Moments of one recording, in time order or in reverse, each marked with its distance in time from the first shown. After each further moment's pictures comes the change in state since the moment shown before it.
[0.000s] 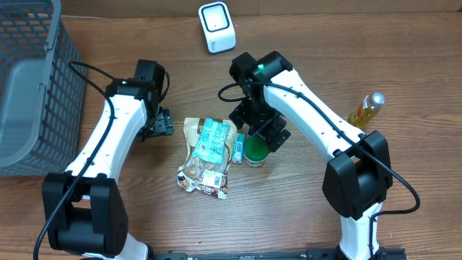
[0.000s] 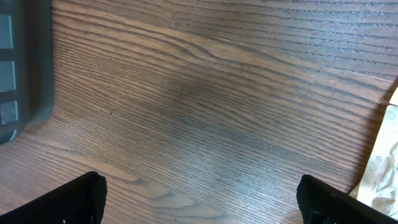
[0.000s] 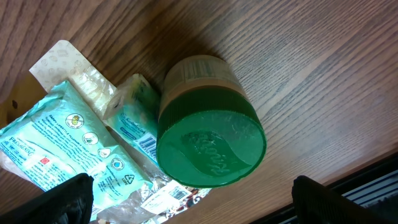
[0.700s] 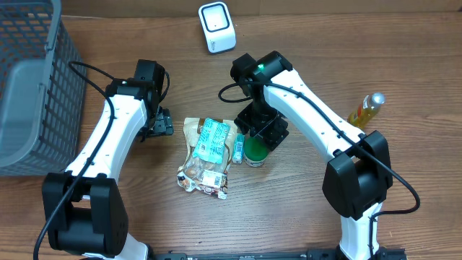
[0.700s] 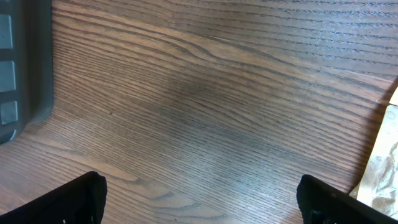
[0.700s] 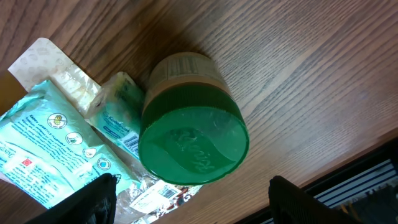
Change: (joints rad) left arm 0.000 0.000 0.000 0.000 0.000 0.000; right arm 0.000 0.000 0.000 -0.037 0.003 -0.003
